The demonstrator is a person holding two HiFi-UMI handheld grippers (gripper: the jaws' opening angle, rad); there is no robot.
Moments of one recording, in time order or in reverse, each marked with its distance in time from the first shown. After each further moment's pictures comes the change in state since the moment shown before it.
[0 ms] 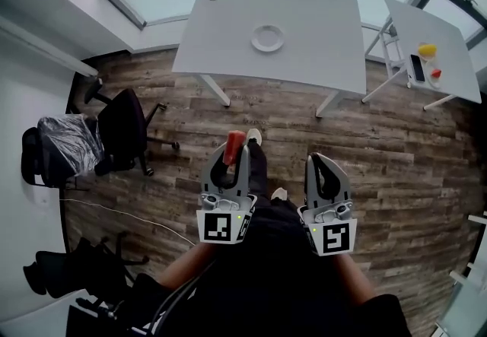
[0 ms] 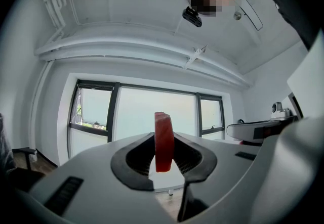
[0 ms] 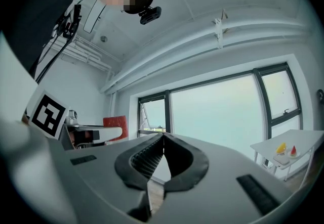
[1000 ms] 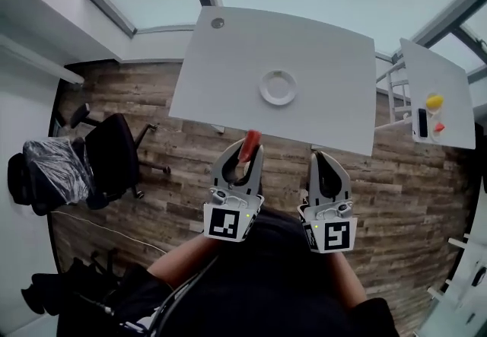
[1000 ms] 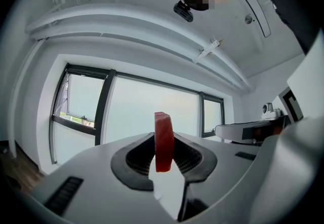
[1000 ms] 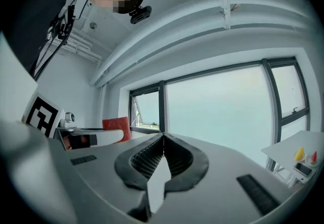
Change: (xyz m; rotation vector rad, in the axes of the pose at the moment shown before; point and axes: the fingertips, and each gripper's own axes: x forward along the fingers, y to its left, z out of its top) left arm 0.222 0.108 -0.007 -0.054 0.015 -0.101; right arm 0.243 -0.068 -0.017 0.017 0.069 -0.044
